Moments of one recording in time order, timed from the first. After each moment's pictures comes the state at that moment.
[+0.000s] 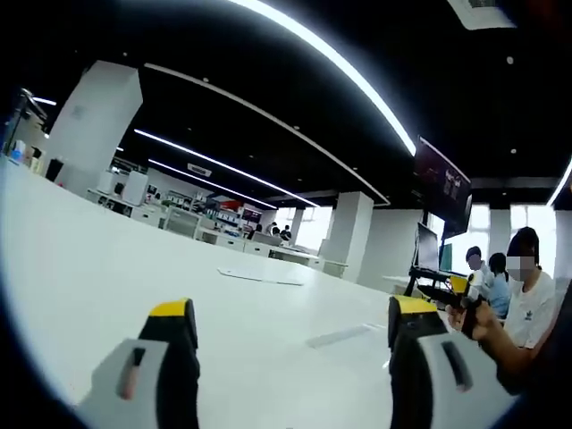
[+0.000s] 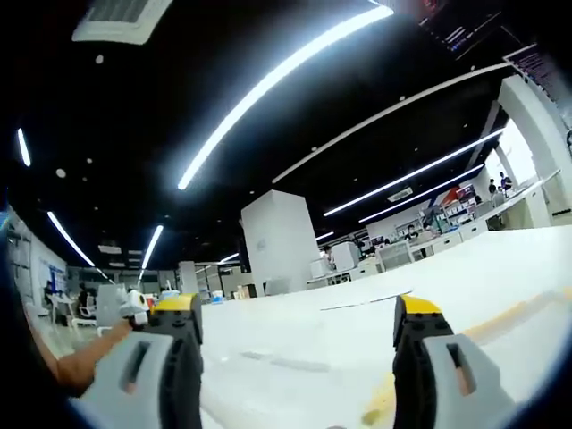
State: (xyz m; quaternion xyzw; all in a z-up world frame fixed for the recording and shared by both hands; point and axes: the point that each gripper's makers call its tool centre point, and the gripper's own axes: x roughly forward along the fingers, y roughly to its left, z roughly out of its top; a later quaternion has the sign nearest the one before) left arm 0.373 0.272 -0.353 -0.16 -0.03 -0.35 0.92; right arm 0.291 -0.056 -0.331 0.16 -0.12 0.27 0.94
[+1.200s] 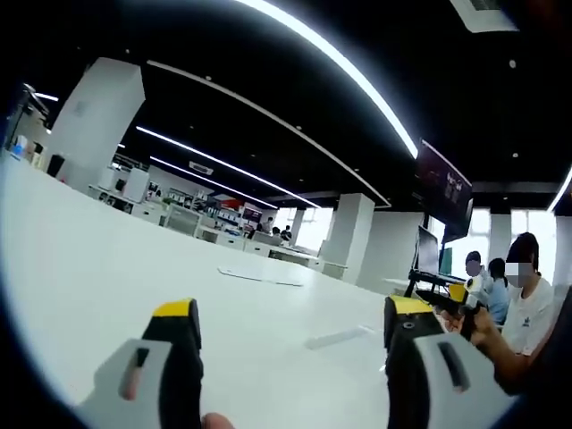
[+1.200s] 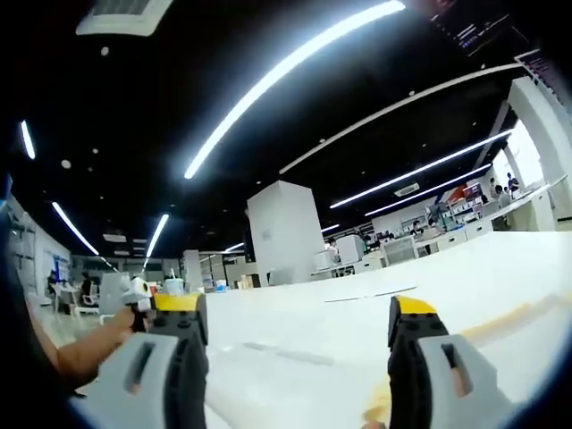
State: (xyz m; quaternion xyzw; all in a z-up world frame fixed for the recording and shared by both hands) left arm 0.375 0.277 -0.352 -0.19 -0.02 -0.35 0.92; right arm 0.291 -0.053 -0.339 0.12 -0.11 0.27 0.95
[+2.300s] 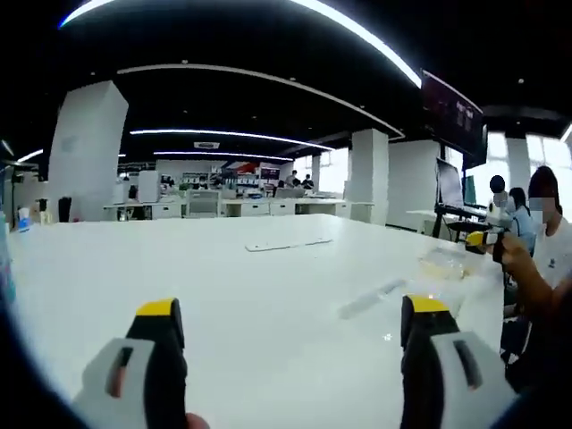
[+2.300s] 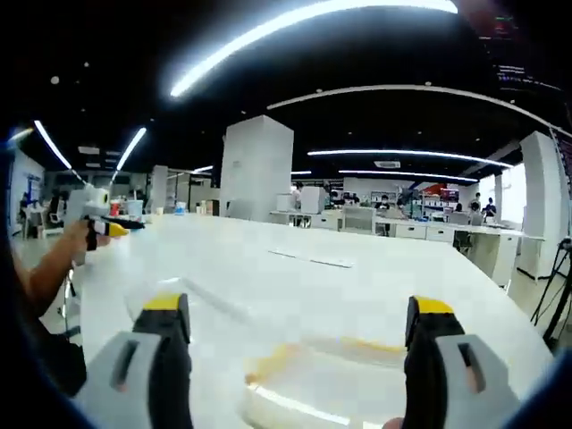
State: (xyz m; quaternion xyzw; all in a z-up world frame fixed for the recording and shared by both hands) left arm 0.389 0.286 -0.338 0.02 0.06 -0.31 0.95; right arm 0.315 -0.143 -0.342 -0.06 0.05 0.19 0.98
